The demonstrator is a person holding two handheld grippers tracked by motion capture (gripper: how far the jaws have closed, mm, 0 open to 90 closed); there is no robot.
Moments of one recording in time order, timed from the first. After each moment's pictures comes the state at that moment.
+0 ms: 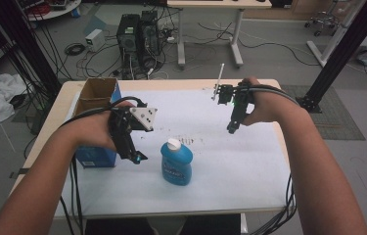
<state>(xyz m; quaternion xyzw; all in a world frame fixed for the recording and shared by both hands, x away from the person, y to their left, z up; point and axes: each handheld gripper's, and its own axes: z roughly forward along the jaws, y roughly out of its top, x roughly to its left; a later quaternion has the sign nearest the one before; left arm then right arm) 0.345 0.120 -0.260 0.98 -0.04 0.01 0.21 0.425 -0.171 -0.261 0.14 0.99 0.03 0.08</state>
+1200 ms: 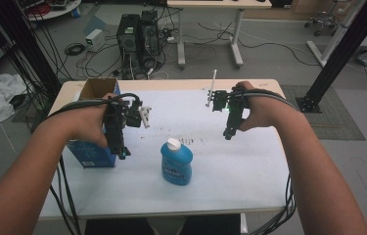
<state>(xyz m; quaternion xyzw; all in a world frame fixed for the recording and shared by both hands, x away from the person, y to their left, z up) 0.352 0.122 -0.249 1.00 0.01 0.03 0.04 0.408 -0.155 -0.262 0.11 0.99 0.02 0.08</state>
